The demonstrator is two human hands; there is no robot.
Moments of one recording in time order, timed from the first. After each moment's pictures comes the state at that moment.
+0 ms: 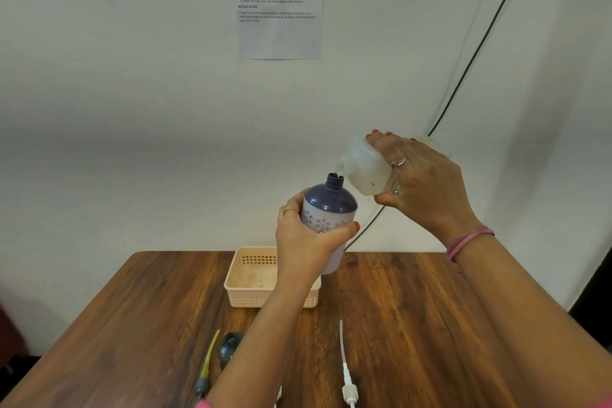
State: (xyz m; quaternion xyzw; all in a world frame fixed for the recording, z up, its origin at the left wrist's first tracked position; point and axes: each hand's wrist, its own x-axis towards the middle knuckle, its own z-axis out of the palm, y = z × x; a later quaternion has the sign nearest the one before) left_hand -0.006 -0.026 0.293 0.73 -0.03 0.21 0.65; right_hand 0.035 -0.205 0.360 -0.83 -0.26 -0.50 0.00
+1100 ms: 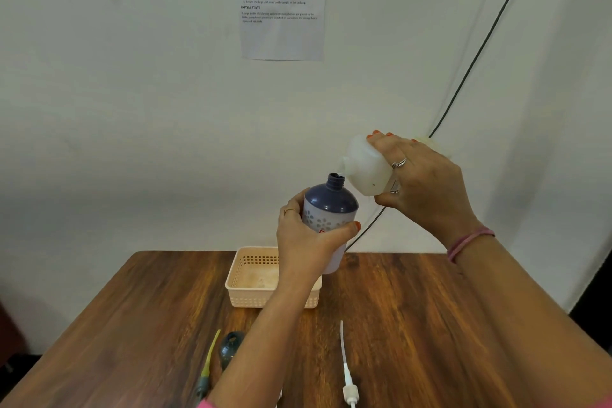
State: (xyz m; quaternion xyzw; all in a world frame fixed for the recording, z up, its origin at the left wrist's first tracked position) left_hand -0.004 -0.024 0.292 0.73 -0.03 0.22 0.65; right_hand 0.035 -0.203 0.360 -0.82 -0.28 -0.50 0.02
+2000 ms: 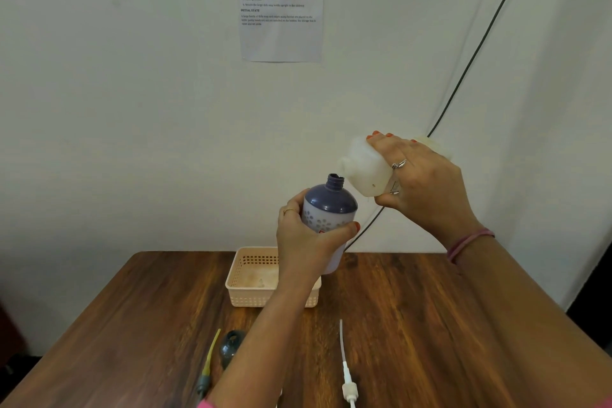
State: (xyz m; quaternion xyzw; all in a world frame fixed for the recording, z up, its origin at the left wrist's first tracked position) left_hand -0.009 -0.025 0.293 0.73 -0.04 0.23 0.65; right_hand 0.026 -0.204 0.362 -0.82 -0.27 -0.51 0.01
